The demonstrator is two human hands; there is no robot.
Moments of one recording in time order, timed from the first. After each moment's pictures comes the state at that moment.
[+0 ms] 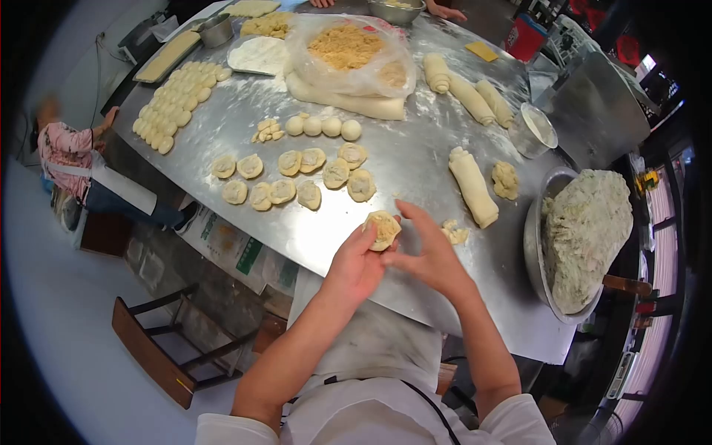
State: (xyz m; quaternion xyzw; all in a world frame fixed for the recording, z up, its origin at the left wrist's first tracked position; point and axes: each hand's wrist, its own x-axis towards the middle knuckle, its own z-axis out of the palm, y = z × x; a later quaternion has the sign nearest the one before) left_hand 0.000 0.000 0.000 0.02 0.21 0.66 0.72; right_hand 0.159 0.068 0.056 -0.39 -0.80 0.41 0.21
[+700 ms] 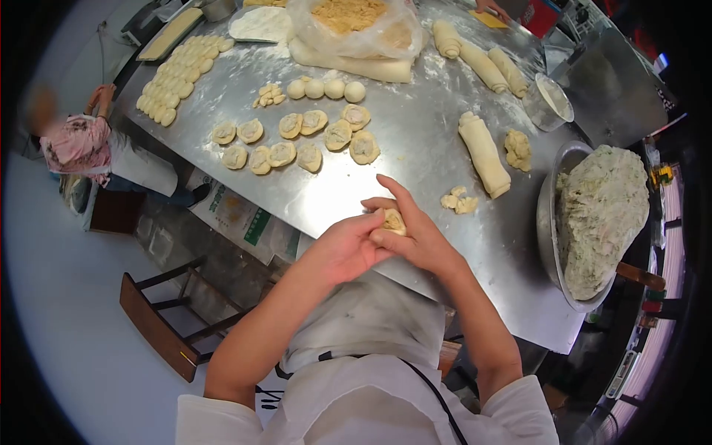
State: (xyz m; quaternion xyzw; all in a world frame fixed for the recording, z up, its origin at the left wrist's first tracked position) left_hand -0.007 -0.027 0.027 0.03 0.30 0.50 0.81; right_hand 0.159 0.042 0.033 -0.27 -0.68 0.63 0.25
